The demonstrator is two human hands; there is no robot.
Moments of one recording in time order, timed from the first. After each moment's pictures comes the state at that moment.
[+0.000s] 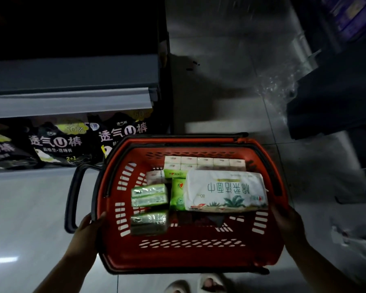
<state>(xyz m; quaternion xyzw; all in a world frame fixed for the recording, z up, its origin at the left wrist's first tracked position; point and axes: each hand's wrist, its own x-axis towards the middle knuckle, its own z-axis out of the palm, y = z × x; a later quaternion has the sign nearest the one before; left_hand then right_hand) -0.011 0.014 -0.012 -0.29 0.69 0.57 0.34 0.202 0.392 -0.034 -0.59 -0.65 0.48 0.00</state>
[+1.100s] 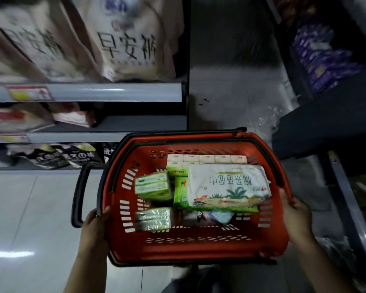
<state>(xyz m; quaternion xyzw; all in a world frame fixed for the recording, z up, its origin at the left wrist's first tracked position) 0.046 -0.030 0.286 -0.36 0.67 0.62 0.20 0.227 0.356 0.256 -0.56 -0.69 0.45 0.09</state>
